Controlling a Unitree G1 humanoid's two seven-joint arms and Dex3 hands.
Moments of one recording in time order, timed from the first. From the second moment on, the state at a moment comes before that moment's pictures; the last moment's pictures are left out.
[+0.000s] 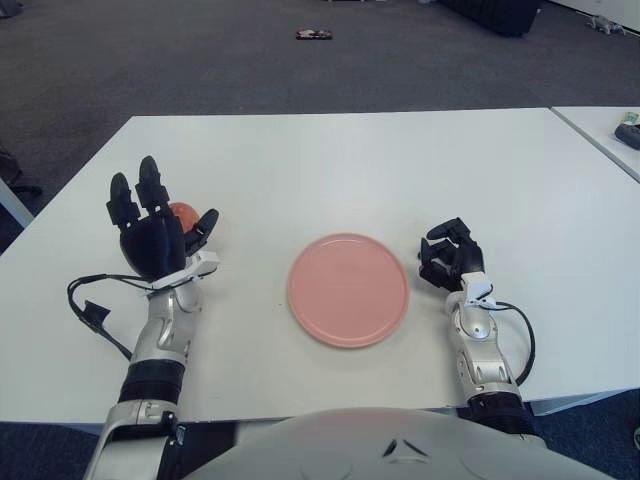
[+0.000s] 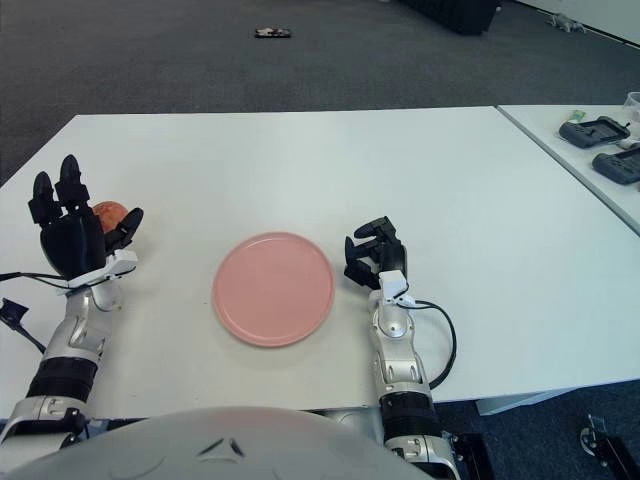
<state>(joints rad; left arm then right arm) -0.11 0.32 0.09 0.45 0.74 -0.17 0.79 0.07 0.02 -0.03 0.21 -0.14 -0.25 -0.22</state>
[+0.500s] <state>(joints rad) -0.18 0.43 0.00 0.70 0.68 -0.20 0.75 0.07 0.02 -0.04 0.20 -0.14 -0.24 -0.23</state>
